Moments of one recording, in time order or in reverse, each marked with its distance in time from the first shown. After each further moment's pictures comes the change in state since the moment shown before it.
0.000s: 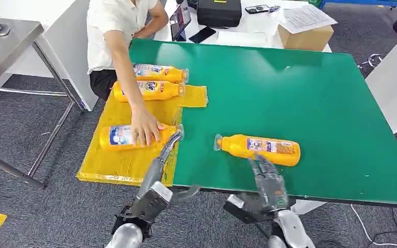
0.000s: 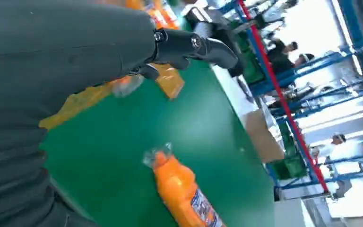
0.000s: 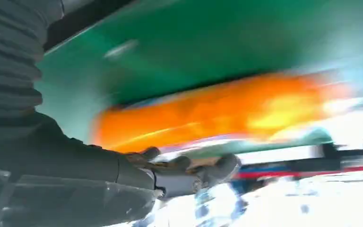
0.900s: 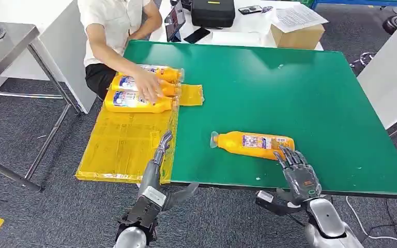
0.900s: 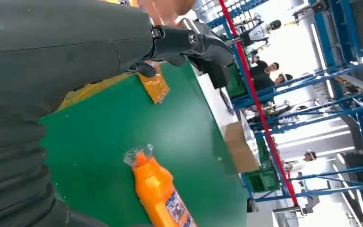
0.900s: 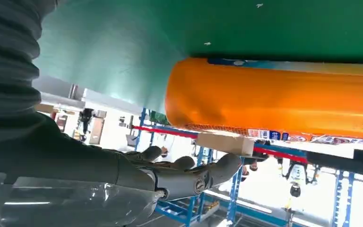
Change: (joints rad) left arm 0.004 -0.040 0.010 0.023 0.039 0.080 -0.089; right arm -0.119 -0.150 -0.026 0.104 0.099 0.005 -0.082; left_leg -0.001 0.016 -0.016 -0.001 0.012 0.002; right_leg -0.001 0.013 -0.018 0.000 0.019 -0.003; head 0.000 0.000
